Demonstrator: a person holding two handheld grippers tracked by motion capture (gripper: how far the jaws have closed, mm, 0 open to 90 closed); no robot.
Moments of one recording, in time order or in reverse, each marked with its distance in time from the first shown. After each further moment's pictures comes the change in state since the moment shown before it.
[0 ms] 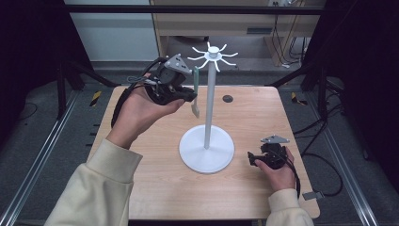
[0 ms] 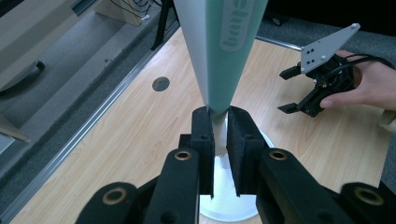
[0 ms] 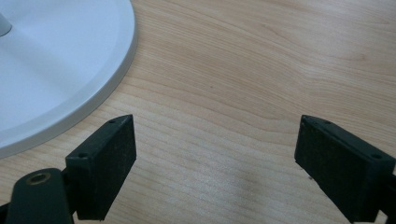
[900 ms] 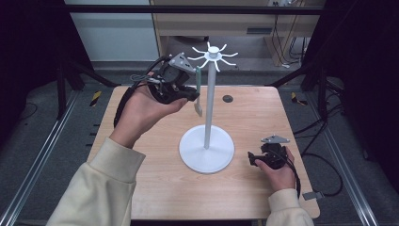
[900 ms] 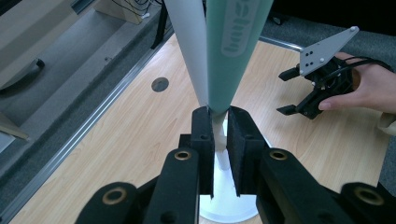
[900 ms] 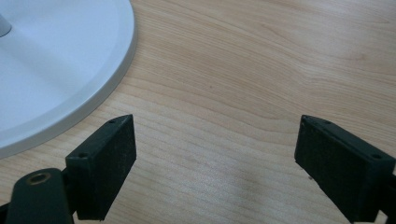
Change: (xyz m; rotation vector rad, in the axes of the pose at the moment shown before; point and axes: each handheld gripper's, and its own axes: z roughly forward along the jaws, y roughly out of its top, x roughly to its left) left arm -0.004 0.007 0.001 0.007 0.003 -0.006; right arm -0.001 0.000 0.000 -0.001 -0.001 0.002
